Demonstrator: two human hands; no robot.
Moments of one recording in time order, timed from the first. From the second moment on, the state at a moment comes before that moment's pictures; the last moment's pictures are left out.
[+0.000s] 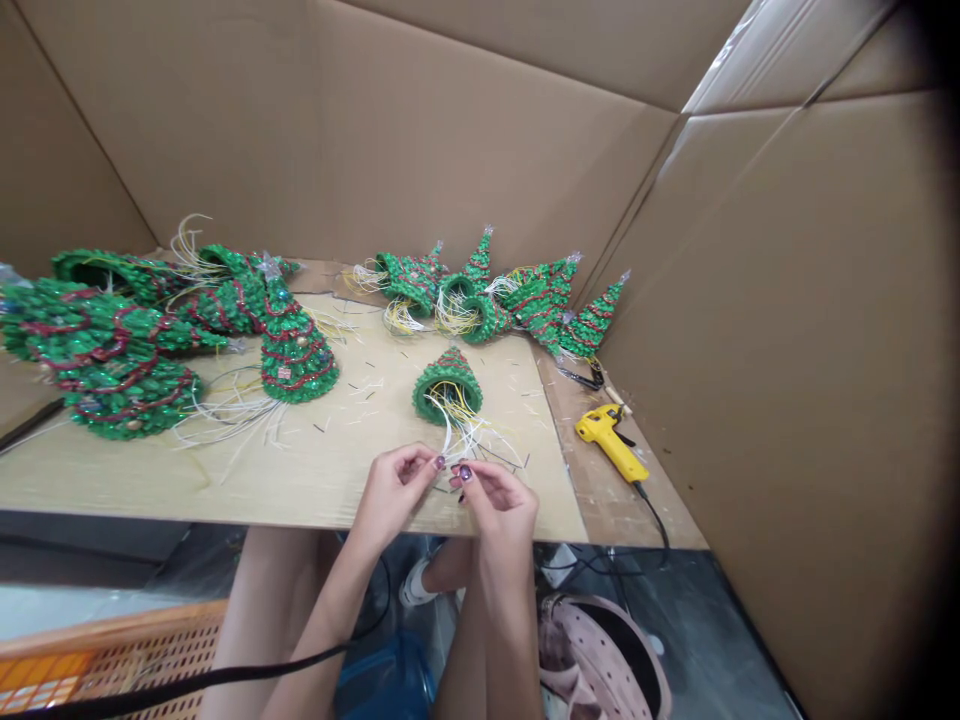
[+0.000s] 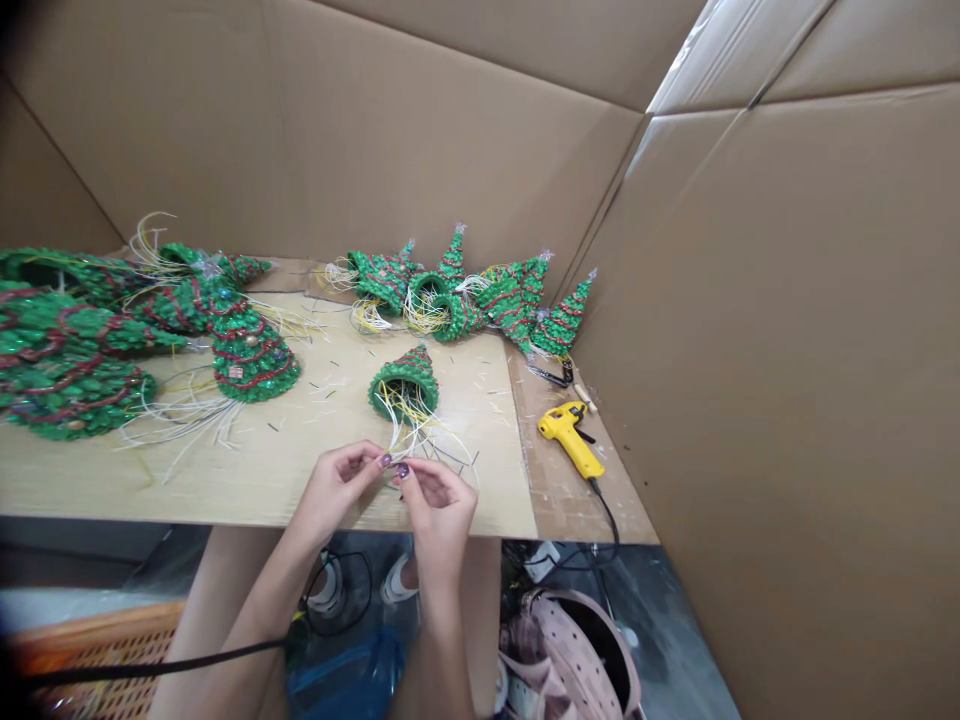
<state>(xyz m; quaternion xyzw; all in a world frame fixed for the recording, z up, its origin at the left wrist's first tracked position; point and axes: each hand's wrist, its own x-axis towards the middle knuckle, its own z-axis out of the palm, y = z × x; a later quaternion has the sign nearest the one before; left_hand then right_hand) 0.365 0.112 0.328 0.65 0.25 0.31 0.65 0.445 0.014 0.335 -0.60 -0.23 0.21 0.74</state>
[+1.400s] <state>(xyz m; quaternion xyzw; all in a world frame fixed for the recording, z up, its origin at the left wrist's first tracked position) 0.364 0.113 0.326 0.65 0.24 0.31 0.66 0.447 0.033 0.319 -0.60 -0.21 0.25 0.73</state>
